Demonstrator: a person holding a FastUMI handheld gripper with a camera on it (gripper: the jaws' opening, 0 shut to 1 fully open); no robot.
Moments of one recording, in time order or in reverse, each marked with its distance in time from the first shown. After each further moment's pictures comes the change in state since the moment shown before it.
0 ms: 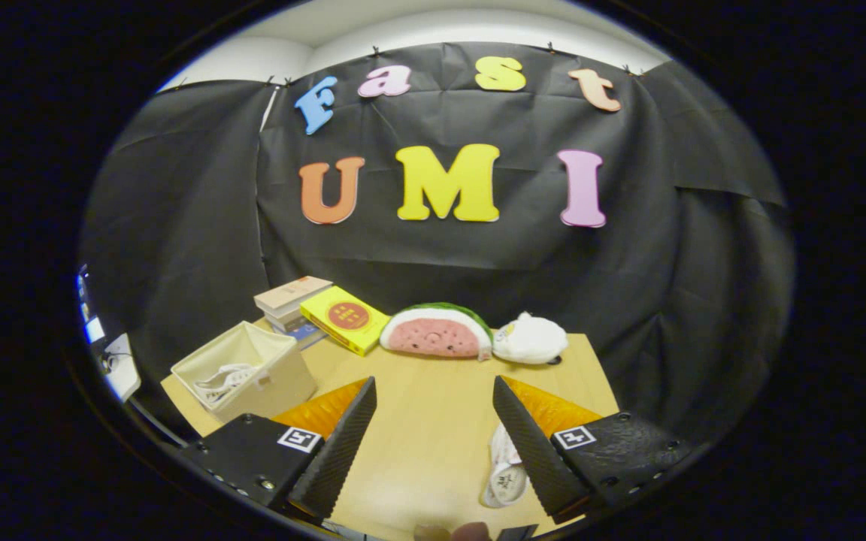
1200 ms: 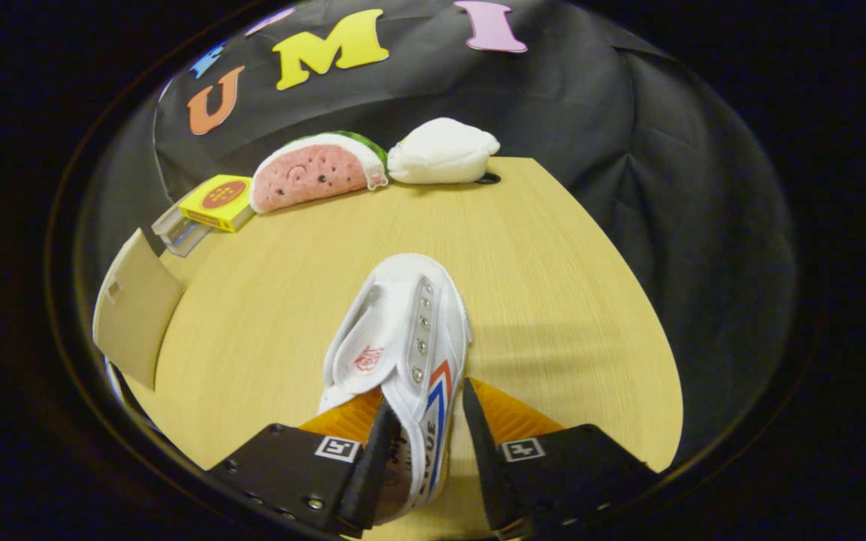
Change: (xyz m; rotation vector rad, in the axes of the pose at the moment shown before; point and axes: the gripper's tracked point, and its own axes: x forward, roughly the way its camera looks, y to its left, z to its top) arm 0.136 -0.121 -0.232 0.185 0.486 -0.129
